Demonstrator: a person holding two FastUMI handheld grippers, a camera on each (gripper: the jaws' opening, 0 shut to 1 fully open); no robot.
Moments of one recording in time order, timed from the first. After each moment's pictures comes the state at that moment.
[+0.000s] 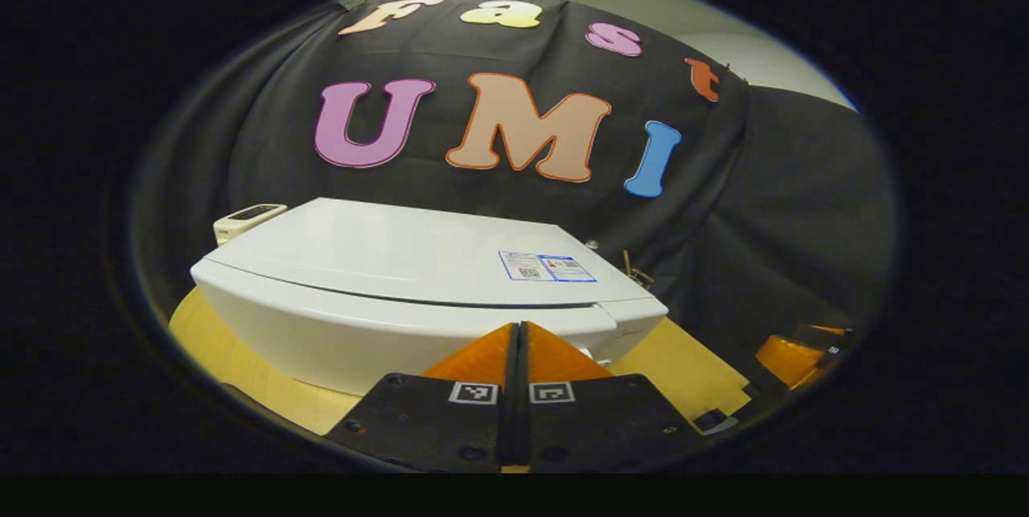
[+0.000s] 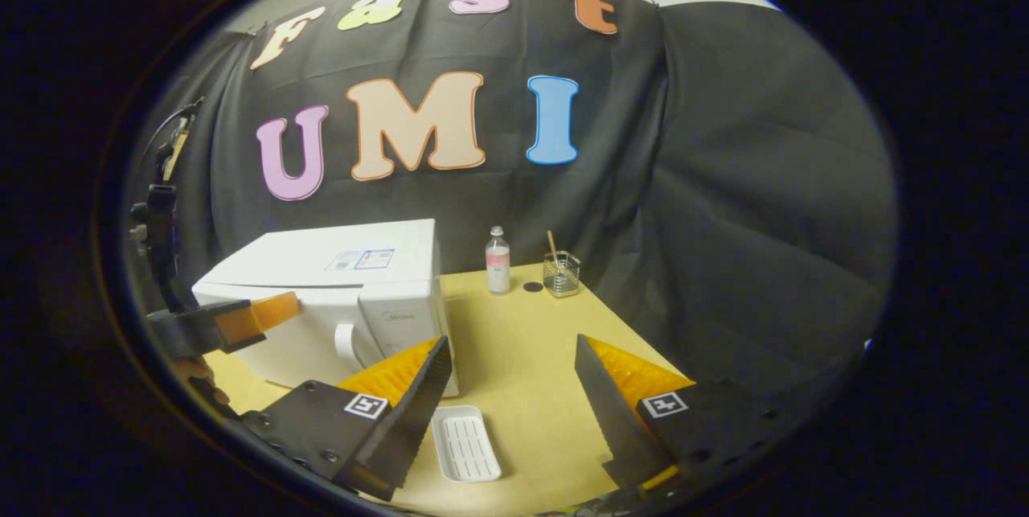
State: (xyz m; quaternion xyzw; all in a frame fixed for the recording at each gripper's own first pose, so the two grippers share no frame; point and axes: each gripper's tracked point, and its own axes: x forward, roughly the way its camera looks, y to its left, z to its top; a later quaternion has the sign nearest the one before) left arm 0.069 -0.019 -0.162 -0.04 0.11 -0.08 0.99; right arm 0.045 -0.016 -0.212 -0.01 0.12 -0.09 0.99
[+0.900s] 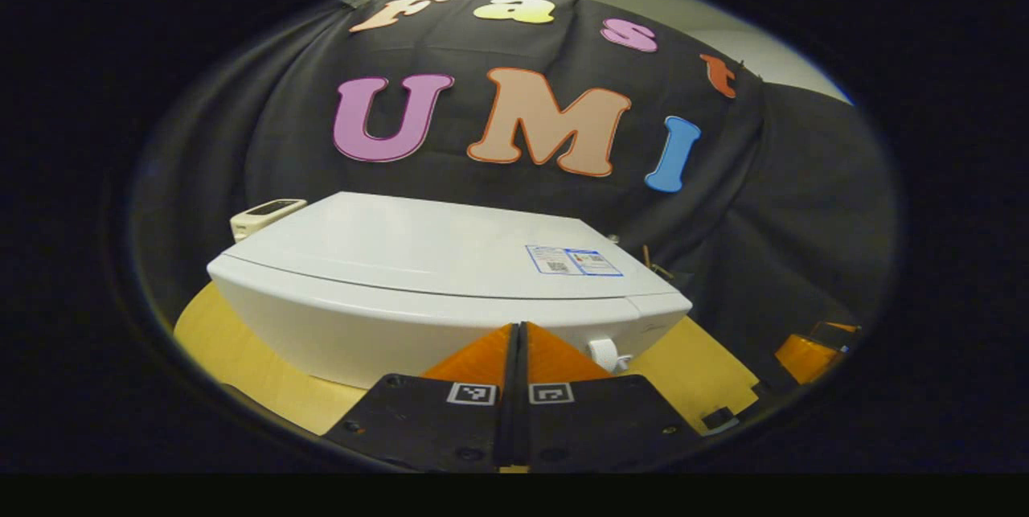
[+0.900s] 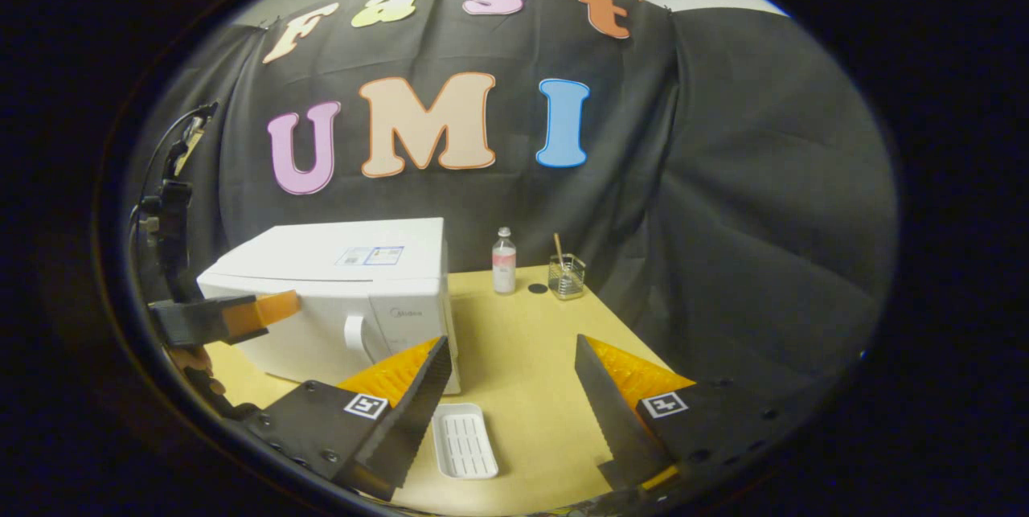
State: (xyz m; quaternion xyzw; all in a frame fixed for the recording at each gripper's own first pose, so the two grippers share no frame) left arm 0.063 0.010 -0.166 -0.03 0.13 -0.03 0.99; right arm 0.042 -0.010 -0.209 -0.02 0.12 -0.07 0.99
